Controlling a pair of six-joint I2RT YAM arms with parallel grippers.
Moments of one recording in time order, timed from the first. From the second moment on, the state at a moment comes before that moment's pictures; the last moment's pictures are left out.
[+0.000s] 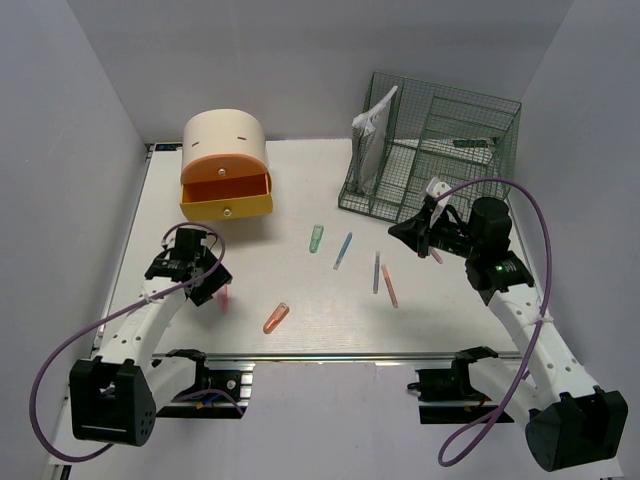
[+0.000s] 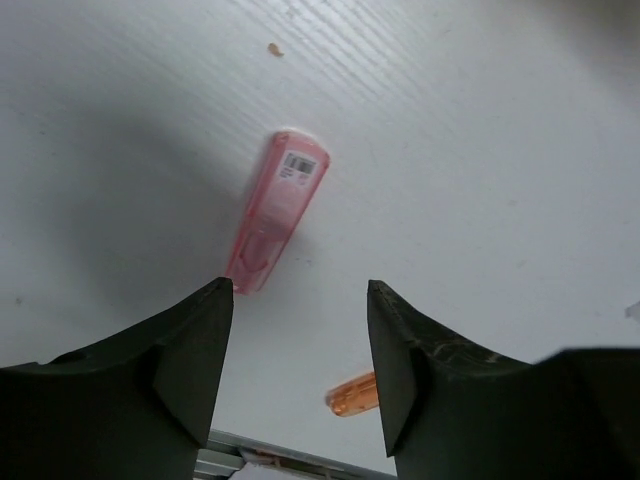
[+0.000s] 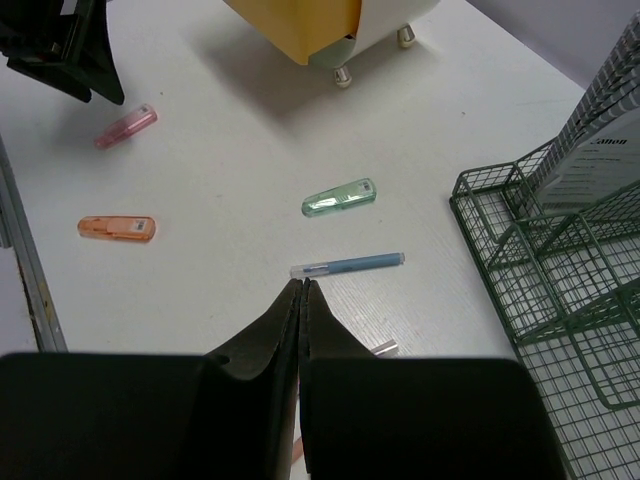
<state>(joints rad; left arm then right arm) -0.11 1.05 0.67 -0.71 -0.10 -0.78 0.23 0.91 0.77 -0.11 -0.80 -0.19</state>
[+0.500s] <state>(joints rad) -0.11 1.21 0.64 -0.65 -0.15 -0.78 0.22 0.90 0.77 -0.11 -0.81 -0.19</state>
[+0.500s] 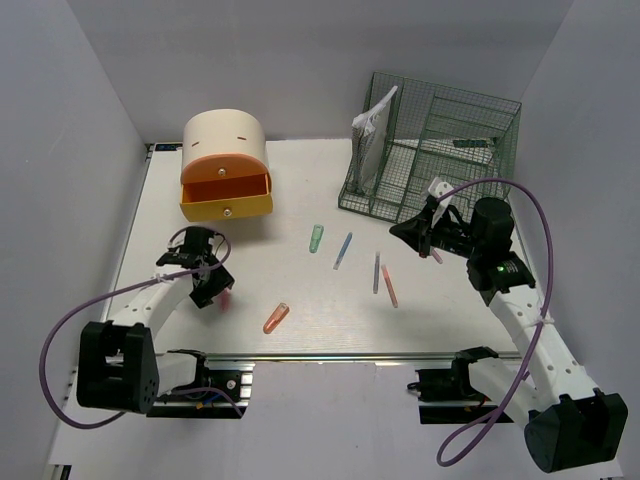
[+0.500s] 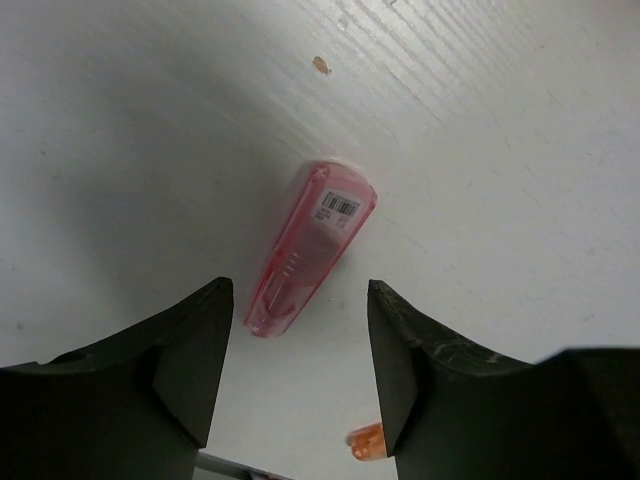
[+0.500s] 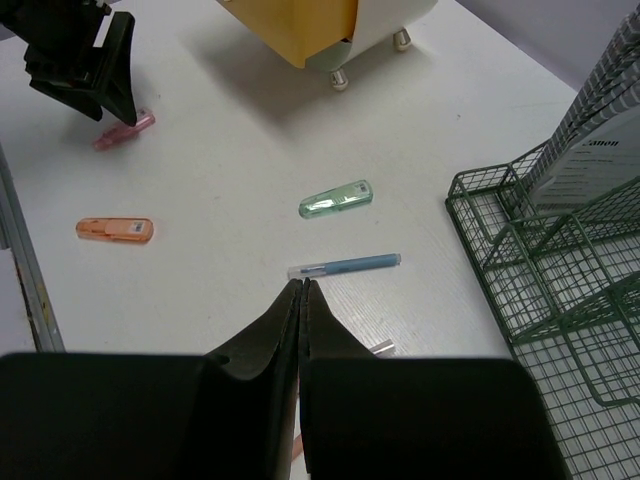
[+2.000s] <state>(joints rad) -0.12 1.08 0.92 -0.50 0.14 -1.01 0.19 0.87 0.77 -0.11 -0.83 -0.19</state>
